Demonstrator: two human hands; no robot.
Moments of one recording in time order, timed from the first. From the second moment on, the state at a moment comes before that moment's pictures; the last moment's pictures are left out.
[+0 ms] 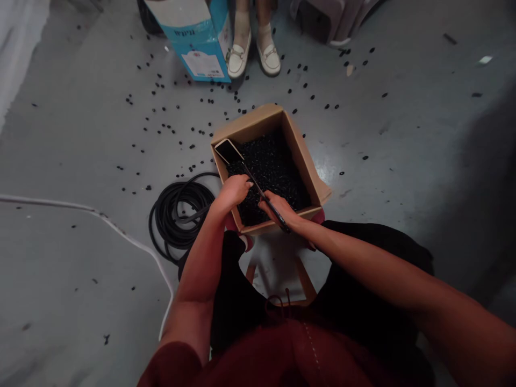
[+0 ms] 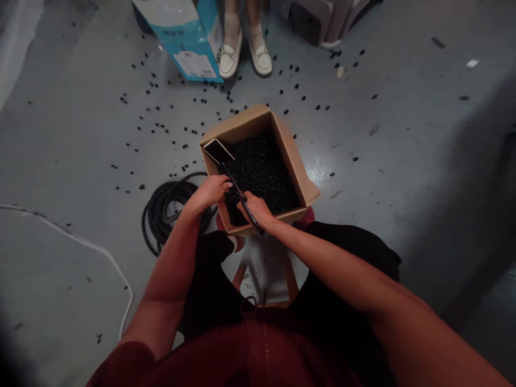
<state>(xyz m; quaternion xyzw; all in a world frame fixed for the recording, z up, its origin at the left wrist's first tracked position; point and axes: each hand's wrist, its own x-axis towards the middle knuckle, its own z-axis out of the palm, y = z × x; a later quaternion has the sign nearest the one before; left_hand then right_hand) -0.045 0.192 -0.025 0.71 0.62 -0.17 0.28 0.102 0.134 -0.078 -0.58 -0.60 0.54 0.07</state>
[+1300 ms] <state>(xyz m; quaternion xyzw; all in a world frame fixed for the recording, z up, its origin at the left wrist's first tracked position) -0.076 0.196 0.000 0.61 0.69 0.11 0.39 0.108 0.154 -0.058 -0.53 -0.56 0.61 0.16</state>
